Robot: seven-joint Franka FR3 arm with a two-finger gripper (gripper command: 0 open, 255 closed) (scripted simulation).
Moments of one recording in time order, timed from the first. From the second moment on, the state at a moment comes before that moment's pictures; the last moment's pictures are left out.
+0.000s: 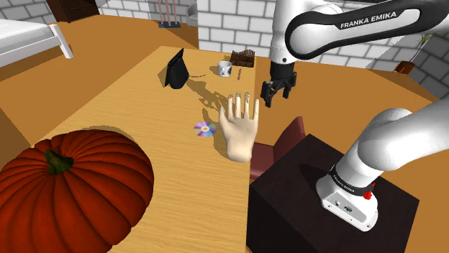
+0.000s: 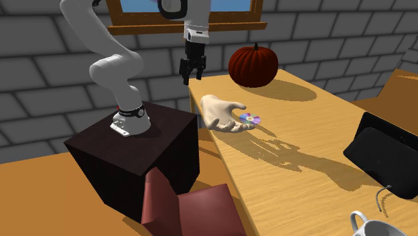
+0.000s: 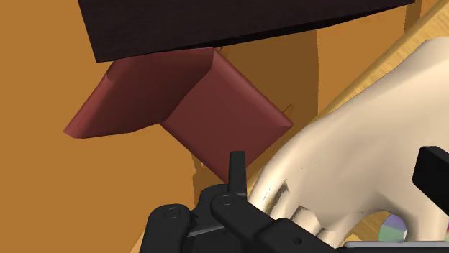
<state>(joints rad) 0.04 -0.58 0.18 -2.54 0.03 1.86 0.30</state>
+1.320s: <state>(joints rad) 0.01 0.01 0.41 -2.34 -0.27 2.45 0.80</state>
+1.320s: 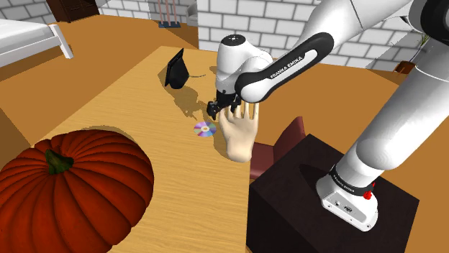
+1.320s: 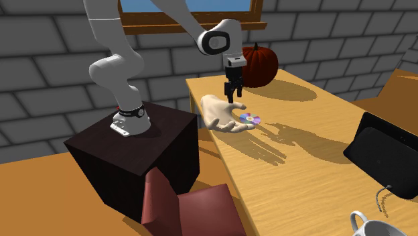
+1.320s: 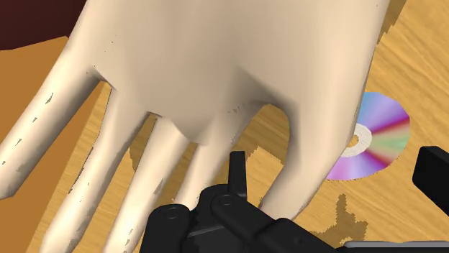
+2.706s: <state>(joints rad) 0.00 0.03 0.41 -2.34 -0.29 2.47 0.82</state>
